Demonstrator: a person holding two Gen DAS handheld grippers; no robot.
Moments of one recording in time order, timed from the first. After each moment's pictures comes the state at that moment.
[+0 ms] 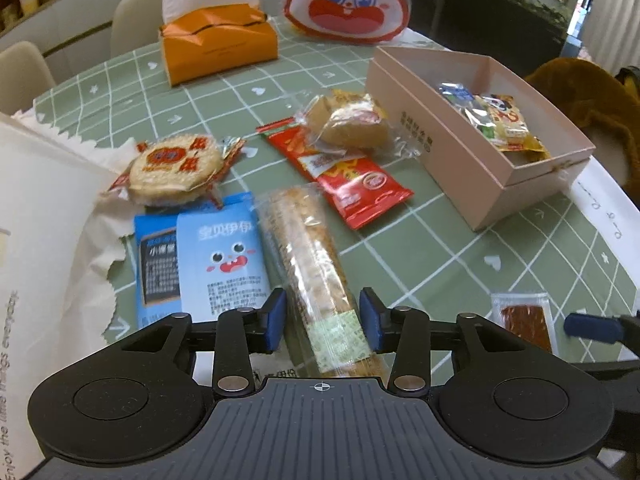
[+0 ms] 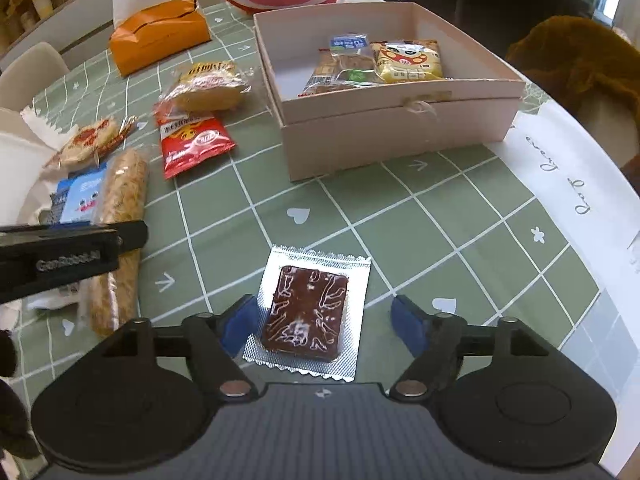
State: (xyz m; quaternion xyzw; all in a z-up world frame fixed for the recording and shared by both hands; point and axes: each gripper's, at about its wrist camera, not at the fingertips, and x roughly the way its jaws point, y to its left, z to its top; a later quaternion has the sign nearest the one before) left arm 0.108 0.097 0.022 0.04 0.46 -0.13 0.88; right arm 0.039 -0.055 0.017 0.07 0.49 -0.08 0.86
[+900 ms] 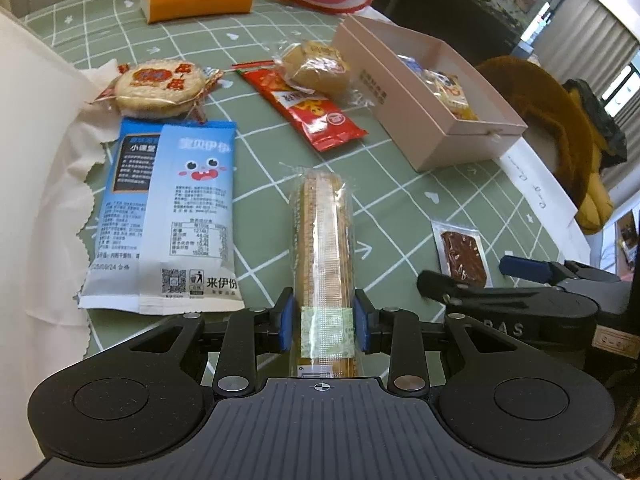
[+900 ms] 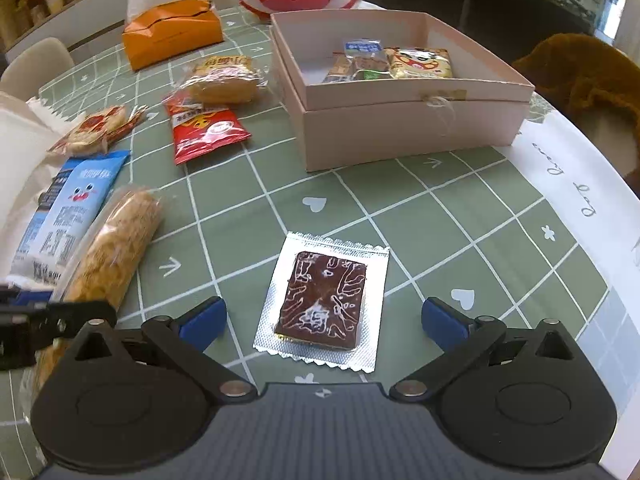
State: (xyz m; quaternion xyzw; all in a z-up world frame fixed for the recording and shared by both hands) left arm 0.073 0.133 0.019 -0.04 0.50 -0.23 0.83; right arm 0.030 -0.043 0.008 0.05 0.47 -0.08 0.88
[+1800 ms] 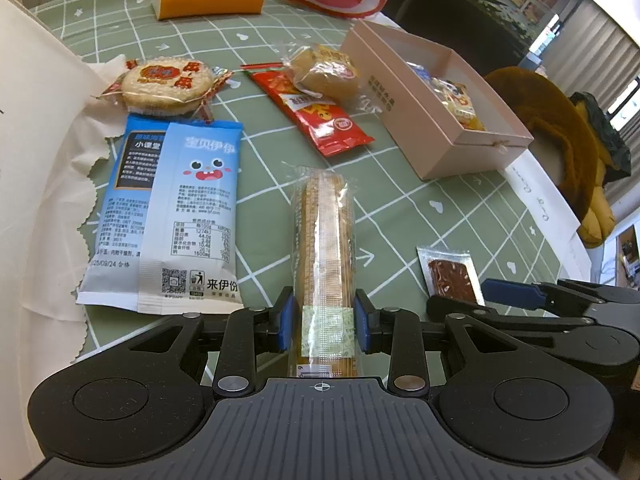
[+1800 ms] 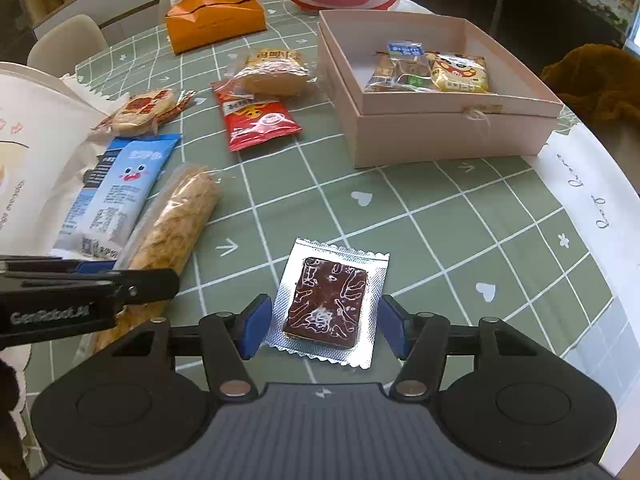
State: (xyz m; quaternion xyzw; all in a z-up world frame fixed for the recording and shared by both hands) left arm 0.074 0.135 0.018 -0.06 0.50 -0.21 0.83; right arm 0.024 -0.022 0.028 0.04 0.50 -0.04 0.87
